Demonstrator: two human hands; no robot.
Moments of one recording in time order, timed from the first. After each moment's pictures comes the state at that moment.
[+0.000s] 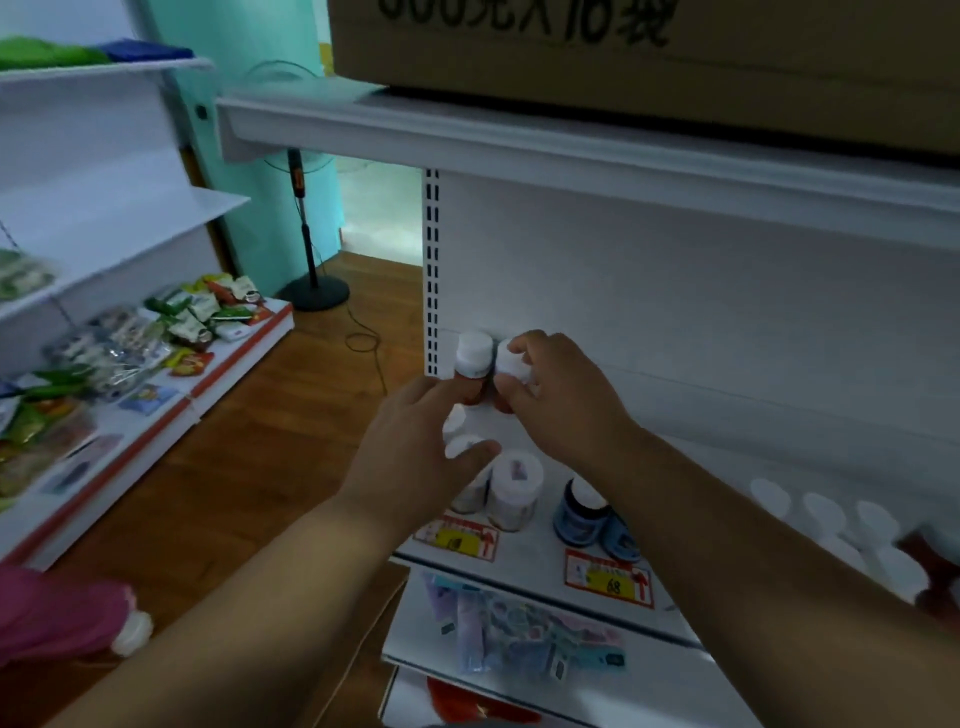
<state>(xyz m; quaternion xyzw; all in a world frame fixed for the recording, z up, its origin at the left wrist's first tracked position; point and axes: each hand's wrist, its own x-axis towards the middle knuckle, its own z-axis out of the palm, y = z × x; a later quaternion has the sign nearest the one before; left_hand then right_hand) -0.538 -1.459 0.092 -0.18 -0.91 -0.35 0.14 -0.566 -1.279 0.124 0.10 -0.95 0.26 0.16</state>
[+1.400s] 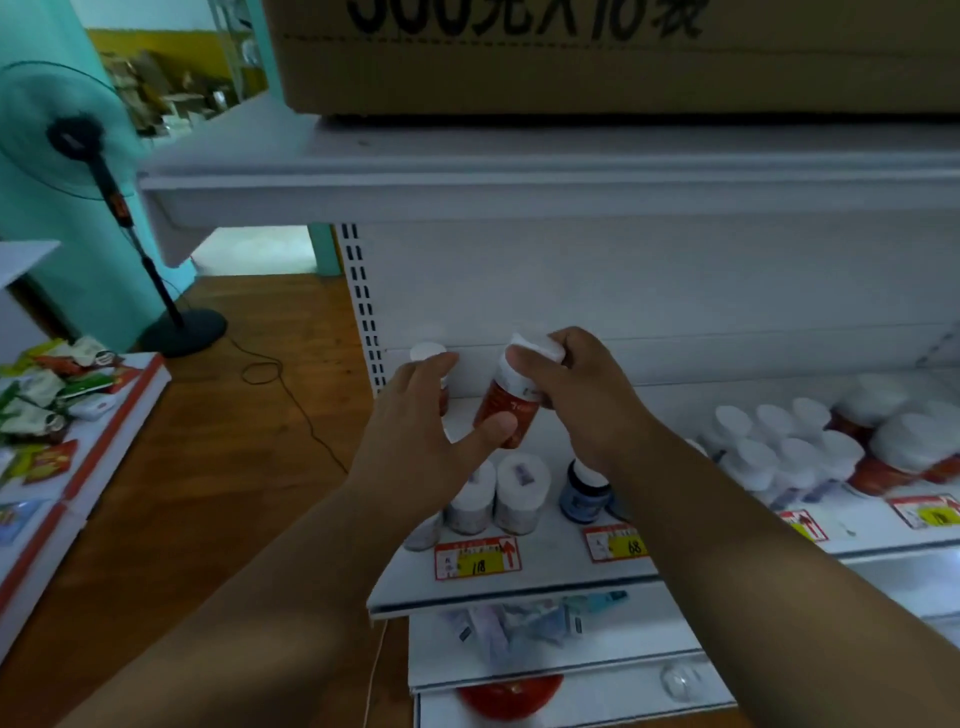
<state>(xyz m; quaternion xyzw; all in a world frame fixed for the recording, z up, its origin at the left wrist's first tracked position) -0.596 -1.469 0.109 -0.28 -0.87 -0.41 0.03 -0.565 -1.289 0.119 -0.17 -0.74 0.63 0.17</state>
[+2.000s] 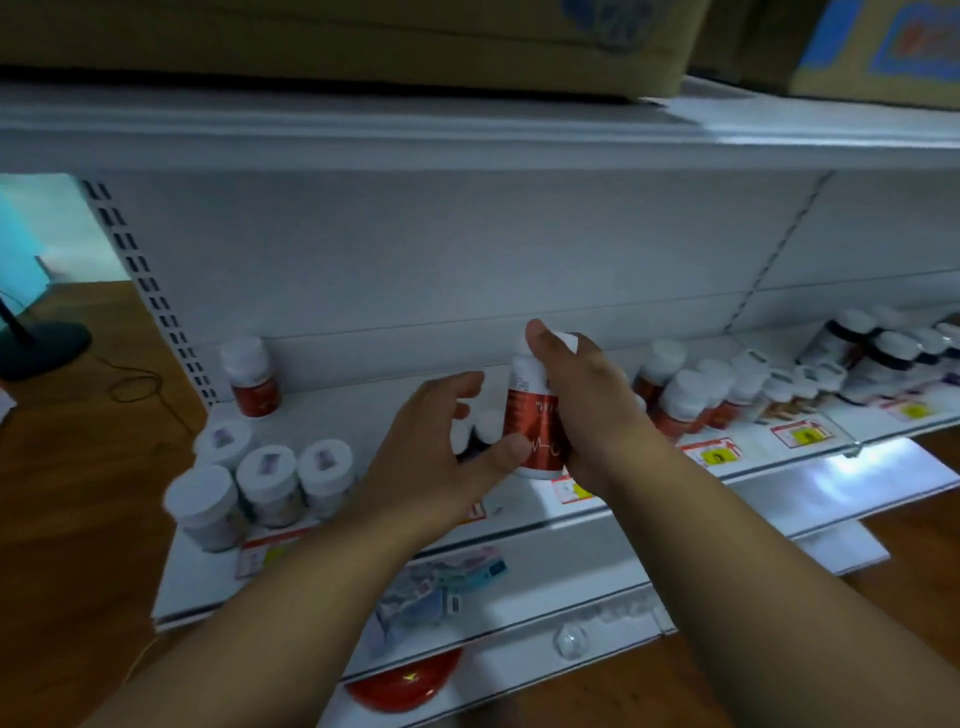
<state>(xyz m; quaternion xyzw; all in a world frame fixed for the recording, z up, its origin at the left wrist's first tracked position) -0.481 -1.328 0.112 -0.35 -0.78 -0.51 -0.10 -0.423 -1.180 0.149 -0.24 -0.63 0.72 0.17</state>
